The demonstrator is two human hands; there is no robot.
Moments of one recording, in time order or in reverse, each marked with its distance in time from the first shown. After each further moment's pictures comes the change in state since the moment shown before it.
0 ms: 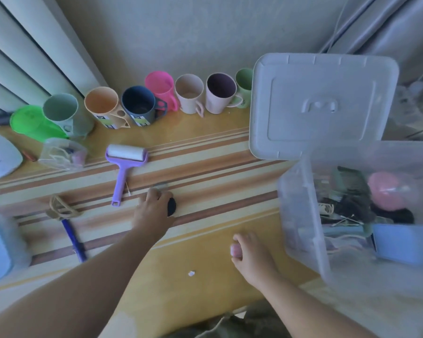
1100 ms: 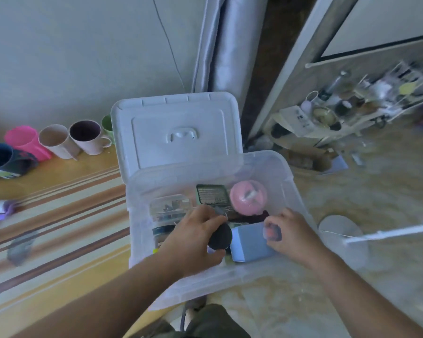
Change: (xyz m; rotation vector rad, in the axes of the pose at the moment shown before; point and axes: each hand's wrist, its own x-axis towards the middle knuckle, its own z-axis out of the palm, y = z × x) left_hand -0.096 0.447 -0.011 -0.173 0.110 0.819; right_hand -0.113 0.354 -0.272 -0.037 0.322 0.080
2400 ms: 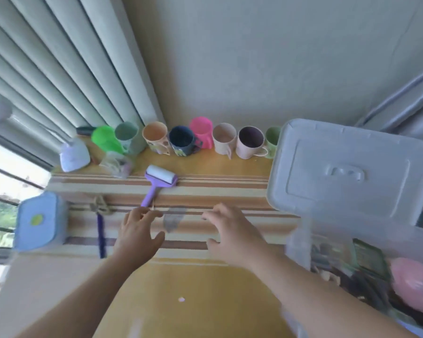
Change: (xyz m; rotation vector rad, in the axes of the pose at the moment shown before) left_hand -0.288 -0.295 -0.132 0.121 0.346 -1.034; right_hand 0.086 -0.466 0.118 0.030 -0.345 -0.714
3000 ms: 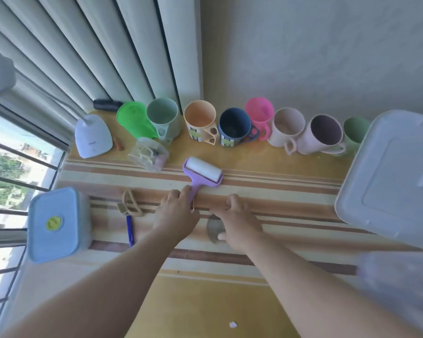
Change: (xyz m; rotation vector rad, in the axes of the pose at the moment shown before) left_hand 0.129 -0.080 0.035 0.032 -0.221 -0.065; right_hand 0.187 -0.029 0.120 -0.158 -0.266 0.236
